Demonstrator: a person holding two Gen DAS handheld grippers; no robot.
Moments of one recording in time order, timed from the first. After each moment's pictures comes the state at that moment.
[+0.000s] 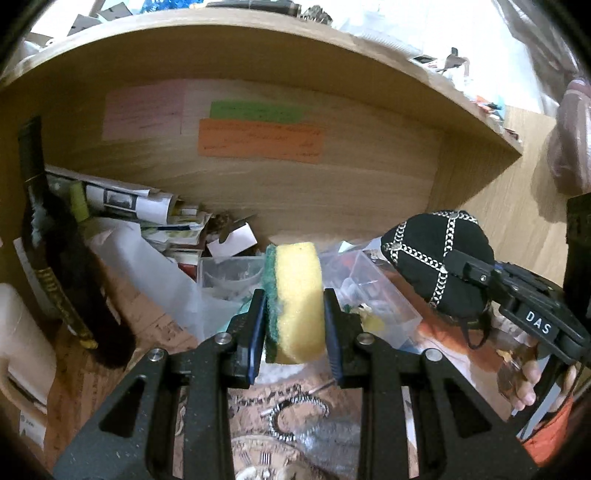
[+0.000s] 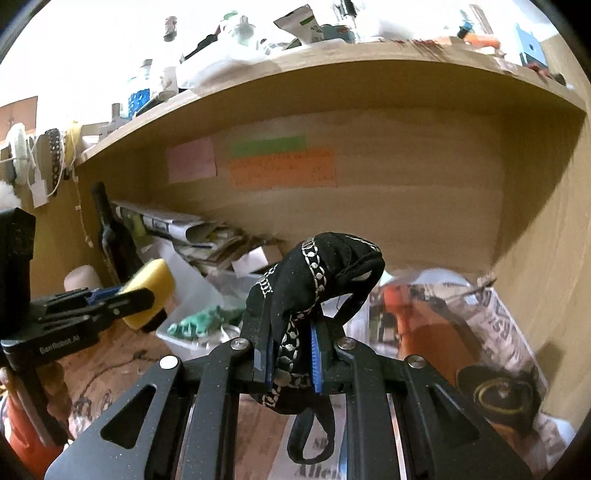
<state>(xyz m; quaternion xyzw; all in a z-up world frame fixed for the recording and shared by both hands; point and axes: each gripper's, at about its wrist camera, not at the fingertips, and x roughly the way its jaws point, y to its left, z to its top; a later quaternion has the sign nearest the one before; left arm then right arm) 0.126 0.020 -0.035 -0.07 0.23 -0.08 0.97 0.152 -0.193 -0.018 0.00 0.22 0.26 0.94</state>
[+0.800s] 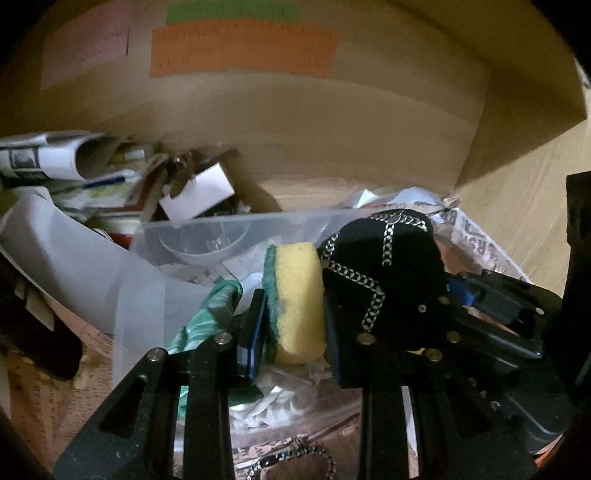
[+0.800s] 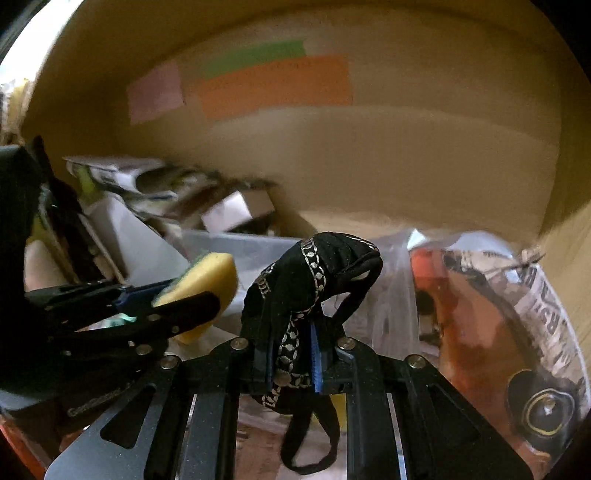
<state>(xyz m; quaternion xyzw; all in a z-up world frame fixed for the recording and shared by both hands) 0.242 -0.014 -0.095 -0.06 0.35 -0.07 0.93 0.240 -0.148 -0.085 -0.02 0.33 0.25 0.91</state>
